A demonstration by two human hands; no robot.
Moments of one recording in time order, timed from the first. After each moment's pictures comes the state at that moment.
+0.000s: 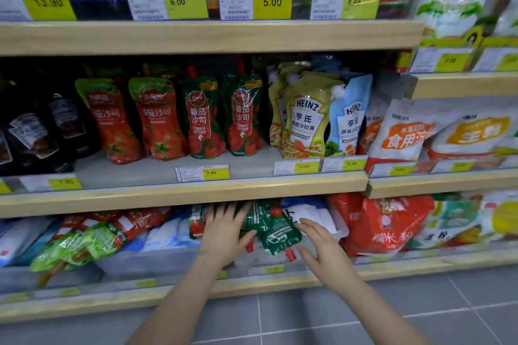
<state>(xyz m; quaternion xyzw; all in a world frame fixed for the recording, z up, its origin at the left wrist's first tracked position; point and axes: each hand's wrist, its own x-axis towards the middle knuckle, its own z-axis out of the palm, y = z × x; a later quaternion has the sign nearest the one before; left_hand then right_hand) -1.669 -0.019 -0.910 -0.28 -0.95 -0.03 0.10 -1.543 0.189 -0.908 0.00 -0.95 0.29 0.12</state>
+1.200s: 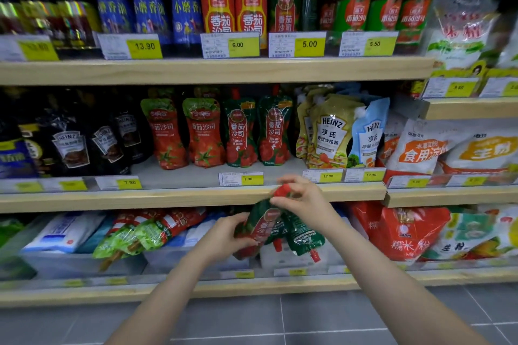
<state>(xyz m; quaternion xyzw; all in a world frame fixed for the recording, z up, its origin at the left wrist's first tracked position) -1.643 -0.101 -0.847 -0.30 -0.87 -0.38 -0.08 -1.582 0.100 -0.773 0.07 -0.83 0.54 0.11</state>
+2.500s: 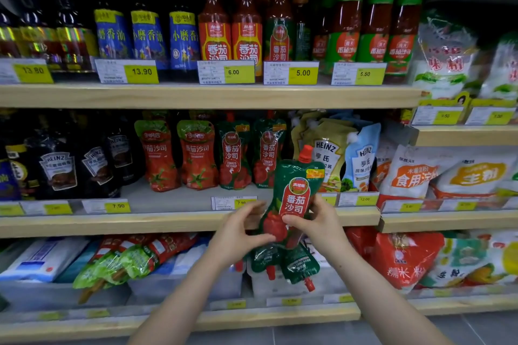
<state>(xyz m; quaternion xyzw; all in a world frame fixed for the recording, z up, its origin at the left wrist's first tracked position) -1.648 -0.059 -0.808 -0.32 -0.81 -0.49 0.01 -1.576 0.119 -0.773 -0.04 -0.77 0.60 0.21</state>
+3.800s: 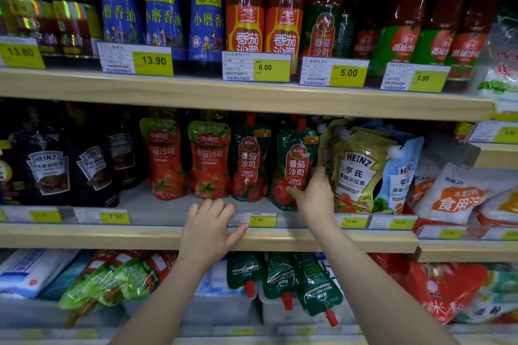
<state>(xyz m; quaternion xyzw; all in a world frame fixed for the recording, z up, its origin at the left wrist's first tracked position) -1.725 -0.111 -0.818 -0.28 -0.89 -0.08 0.36 -1.700 0.099 -0.755 -0.17 -0.87 0.35 0.30</state>
